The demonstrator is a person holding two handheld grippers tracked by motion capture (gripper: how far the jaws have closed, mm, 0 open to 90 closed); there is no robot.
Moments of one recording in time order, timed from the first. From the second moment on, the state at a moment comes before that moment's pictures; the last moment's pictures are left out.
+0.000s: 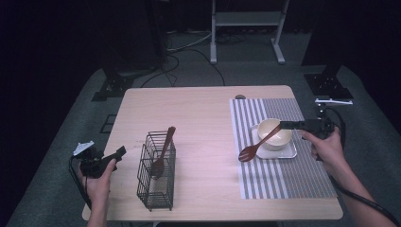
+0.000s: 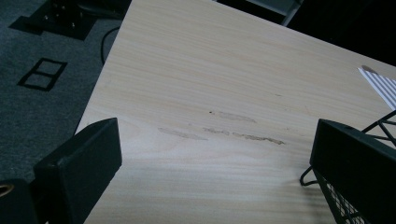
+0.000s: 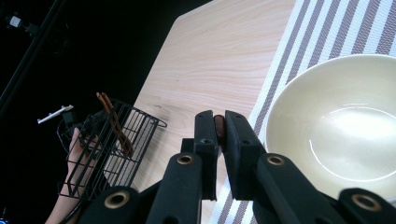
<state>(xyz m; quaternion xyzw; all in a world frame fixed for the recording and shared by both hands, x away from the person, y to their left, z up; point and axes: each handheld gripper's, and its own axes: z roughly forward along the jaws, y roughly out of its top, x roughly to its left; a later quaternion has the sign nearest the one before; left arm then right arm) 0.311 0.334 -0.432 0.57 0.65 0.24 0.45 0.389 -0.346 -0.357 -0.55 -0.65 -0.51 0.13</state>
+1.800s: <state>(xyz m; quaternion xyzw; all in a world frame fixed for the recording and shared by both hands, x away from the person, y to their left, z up) 0.311 0.334 -0.433 0.57 0.65 0.24 0.45 0.389 -0.386 -0.360 -0.58 -0.61 -0.52 0.10</state>
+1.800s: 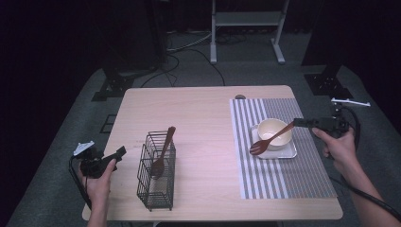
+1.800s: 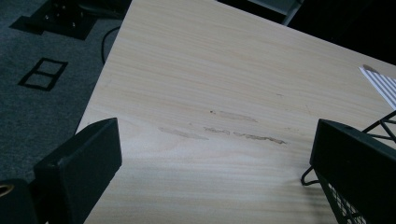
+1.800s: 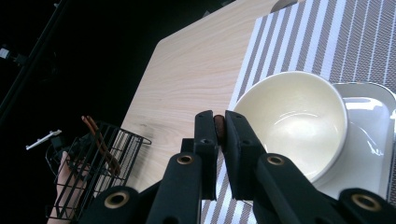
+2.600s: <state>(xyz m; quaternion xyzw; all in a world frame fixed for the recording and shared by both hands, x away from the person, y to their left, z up) 0.311 0.333 -0.432 0.57 0.64 0.24 0.45 0.389 -0.412 -0.358 -0.61 -0.59 -0.53 0.08</state>
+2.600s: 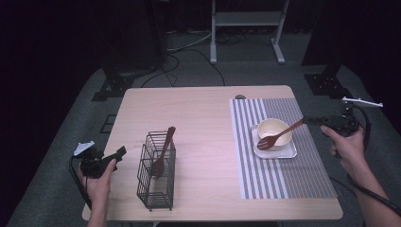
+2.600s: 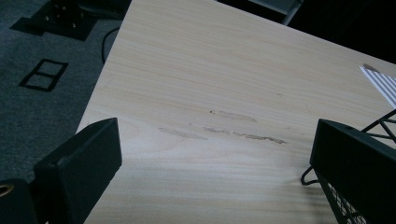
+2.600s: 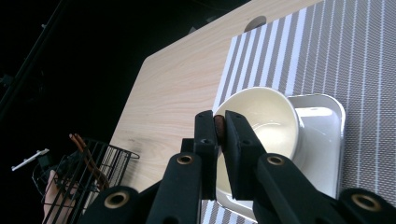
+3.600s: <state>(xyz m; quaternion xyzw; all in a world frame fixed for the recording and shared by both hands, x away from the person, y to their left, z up) 0.311 0.331 -0.433 0.57 0.64 0.24 0.45 0.385 -0.443 -0.358 -0.64 -0.55 -0.53 0.05</state>
